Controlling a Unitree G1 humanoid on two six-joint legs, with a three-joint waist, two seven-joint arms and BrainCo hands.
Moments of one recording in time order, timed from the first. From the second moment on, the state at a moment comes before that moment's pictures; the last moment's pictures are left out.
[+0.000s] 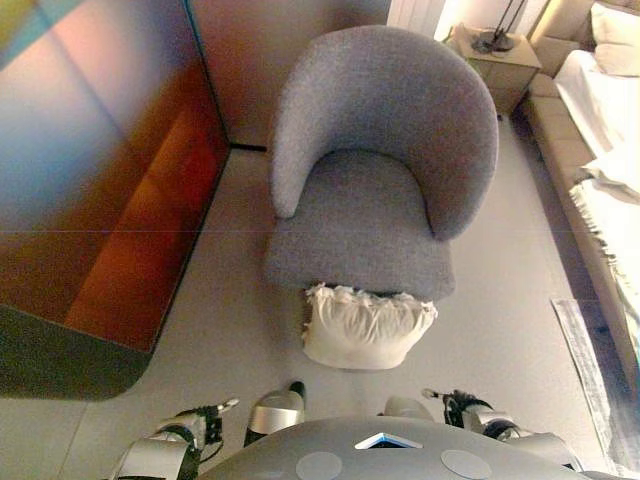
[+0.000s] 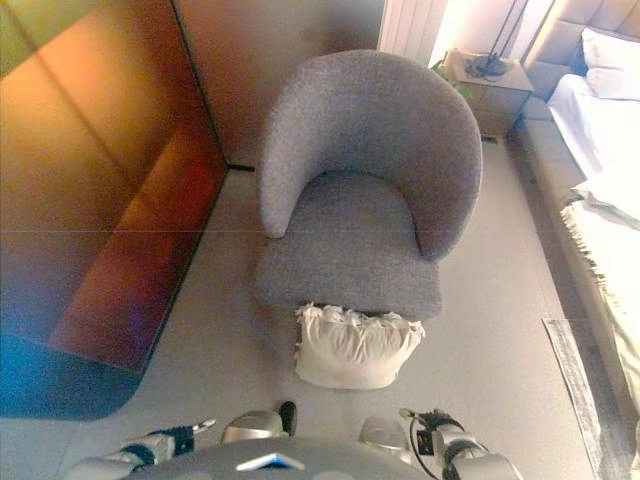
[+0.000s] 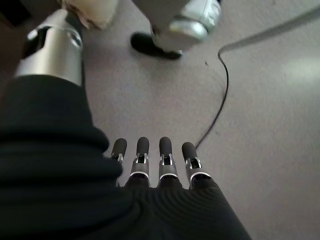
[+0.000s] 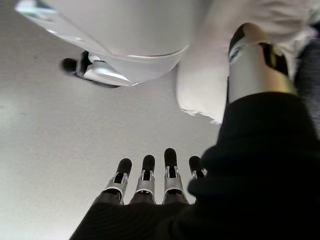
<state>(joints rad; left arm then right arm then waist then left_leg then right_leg) -0.04 0.31 -0.08 1.36 -0.29 0.26 0.13 -0.07 -0.22 0.12 1.32 0.16 0.13 -0.14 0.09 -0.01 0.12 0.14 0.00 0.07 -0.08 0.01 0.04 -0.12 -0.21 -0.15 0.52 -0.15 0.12</state>
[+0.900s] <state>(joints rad) -0.22 0.25 -0.17 1.23 -0.39 -0.03 0.21 -0.23 -0.30 0.16 1.26 0.25 0.08 -0.35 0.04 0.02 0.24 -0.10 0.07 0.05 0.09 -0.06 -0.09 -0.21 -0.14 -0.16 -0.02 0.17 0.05</state>
